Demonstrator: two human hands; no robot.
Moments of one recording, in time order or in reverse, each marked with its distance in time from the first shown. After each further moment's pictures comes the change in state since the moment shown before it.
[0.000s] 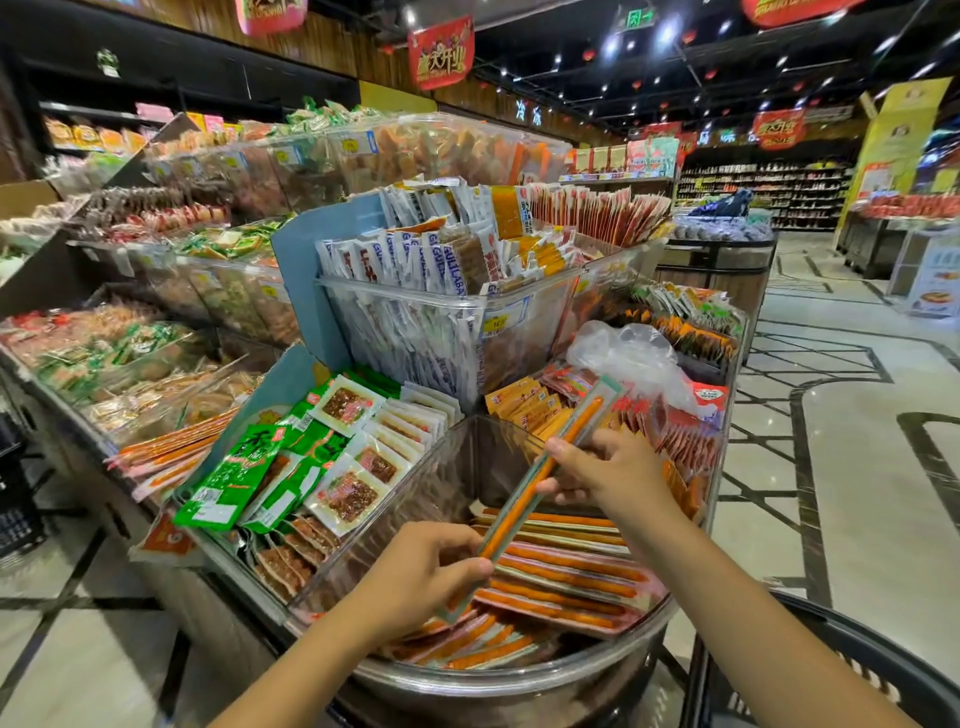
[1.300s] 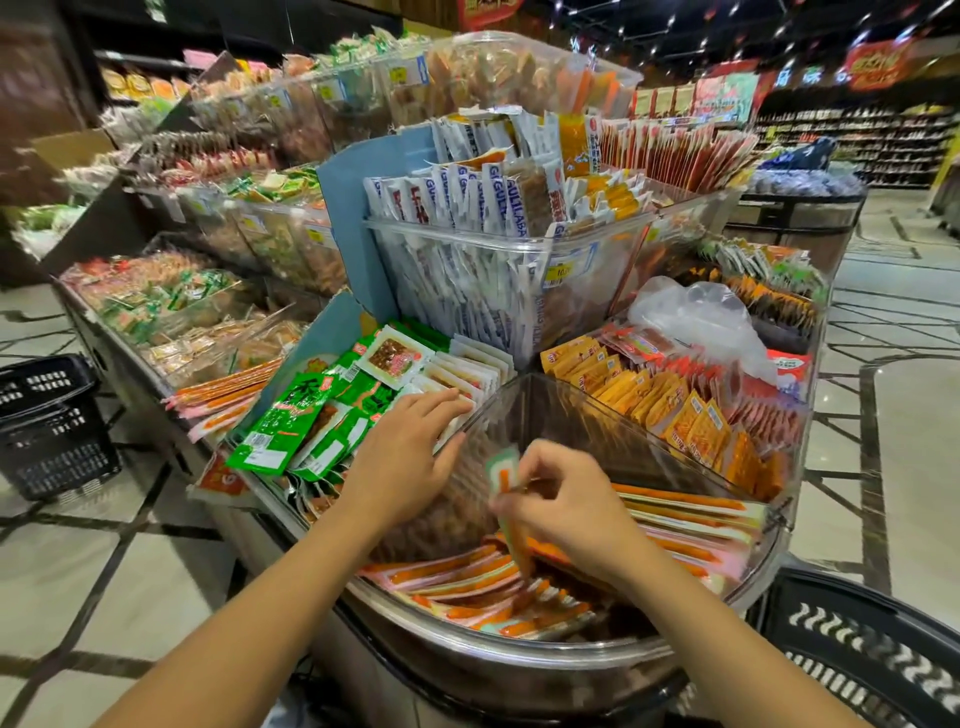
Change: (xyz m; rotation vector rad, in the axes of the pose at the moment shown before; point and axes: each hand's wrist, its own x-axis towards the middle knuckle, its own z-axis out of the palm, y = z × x) left_hand 0.027 -0.052 -0.058 0.655 0.438 0.122; right_hand -0.005 0.053 0.069 -0.376 -0.319 -0.182
